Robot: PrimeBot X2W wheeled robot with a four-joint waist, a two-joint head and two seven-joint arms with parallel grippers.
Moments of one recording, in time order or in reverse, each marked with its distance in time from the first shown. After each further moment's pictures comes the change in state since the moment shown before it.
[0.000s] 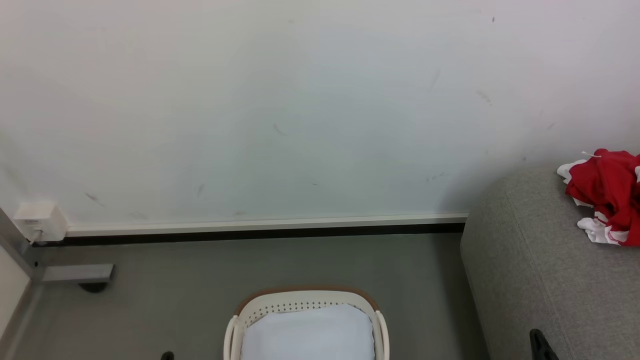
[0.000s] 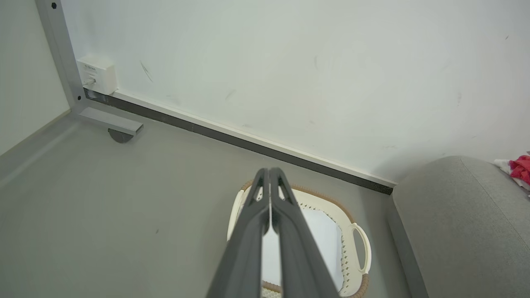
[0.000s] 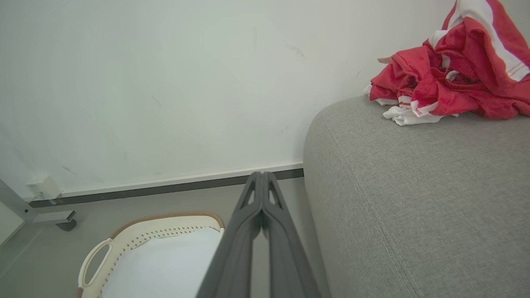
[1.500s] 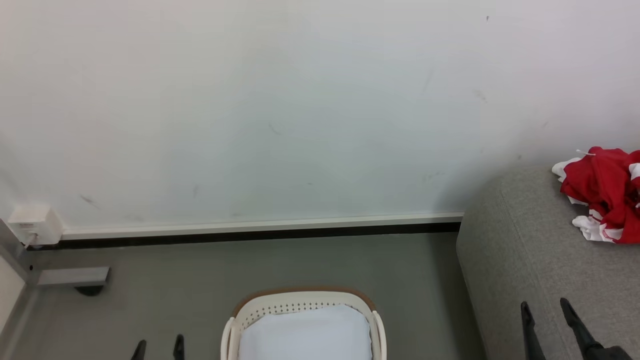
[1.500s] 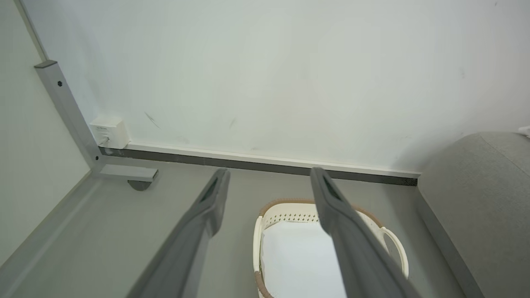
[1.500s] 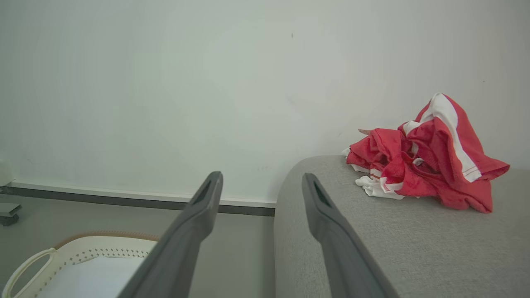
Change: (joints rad) left arm -0.036 0.139 -0.165 -0.033 0.033 0.165 -0.057; right arm -0.060 -0.009 -0.061 -0.042 -0.236 0.000 -0.053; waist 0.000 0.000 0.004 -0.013
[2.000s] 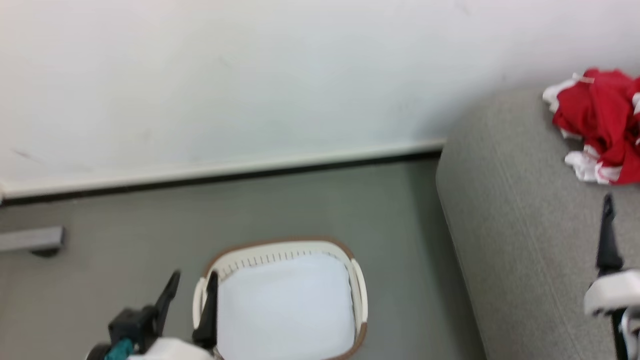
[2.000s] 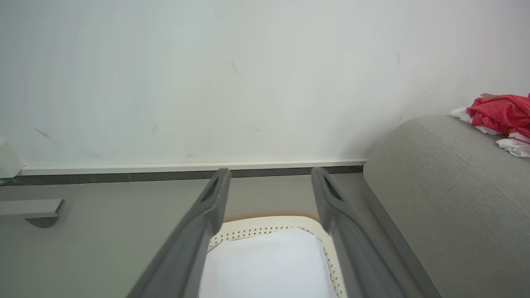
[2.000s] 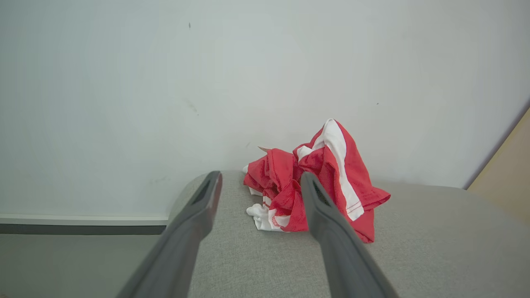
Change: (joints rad) left arm -0.175 0.046 -0.151 -0.101 -0.064 0.037 0.026; right arm -0.383 -0.030 -0.274 0.133 -0.228 0.000 0.000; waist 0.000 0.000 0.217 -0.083
